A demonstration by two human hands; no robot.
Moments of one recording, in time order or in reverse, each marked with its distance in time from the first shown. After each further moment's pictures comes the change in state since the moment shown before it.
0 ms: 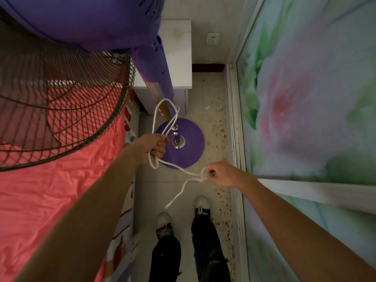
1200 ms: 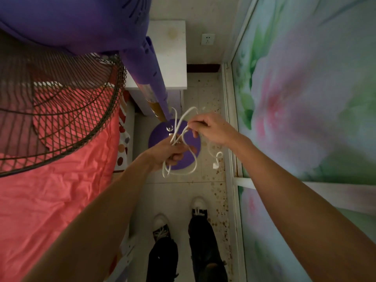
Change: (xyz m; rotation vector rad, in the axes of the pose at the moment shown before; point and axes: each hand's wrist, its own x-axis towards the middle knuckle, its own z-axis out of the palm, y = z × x) left_hand -0.012 -0.020 0.053 0.331 -0.314 0.256; right_hand 0.011 -0.079 -0.109 0.252 0.393 -0.276
